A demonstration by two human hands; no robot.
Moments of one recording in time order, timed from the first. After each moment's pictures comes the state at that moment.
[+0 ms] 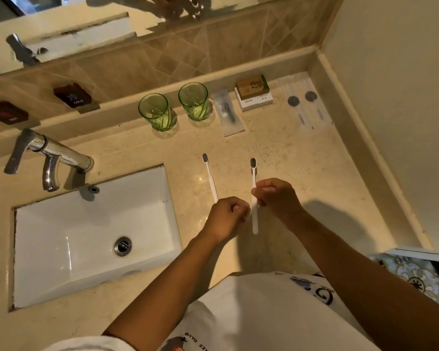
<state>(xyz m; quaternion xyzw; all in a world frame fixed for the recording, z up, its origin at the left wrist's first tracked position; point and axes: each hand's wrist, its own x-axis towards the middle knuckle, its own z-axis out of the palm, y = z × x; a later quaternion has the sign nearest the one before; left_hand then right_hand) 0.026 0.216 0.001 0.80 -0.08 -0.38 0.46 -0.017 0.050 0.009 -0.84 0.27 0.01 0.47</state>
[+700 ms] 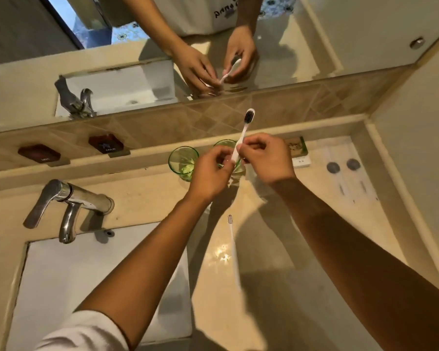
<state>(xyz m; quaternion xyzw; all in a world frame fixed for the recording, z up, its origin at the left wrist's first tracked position) 0.276 0.187 0.059 0.84 -0.12 -0.10 0.51 0.244 0.044 0.084 -0.76 0.23 -0.08 0.60</state>
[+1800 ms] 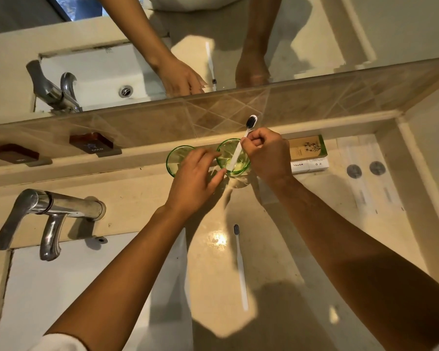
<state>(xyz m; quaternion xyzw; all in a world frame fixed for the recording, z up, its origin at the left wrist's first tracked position) 0.313 0.233 0.014 0.93 -0.28 -0.01 0.26 0.300 0.046 0.023 -0.84 0.25 -0.13 0.47</state>
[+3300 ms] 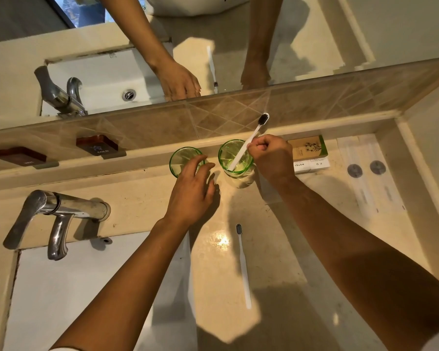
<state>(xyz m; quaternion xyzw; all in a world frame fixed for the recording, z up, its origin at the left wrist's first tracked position) 0.293 0.250 0.012 0.94 -0.23 -0.06 0.23 0.299 0.037 0.013 -0.84 0.27 -0.09 0.46</state>
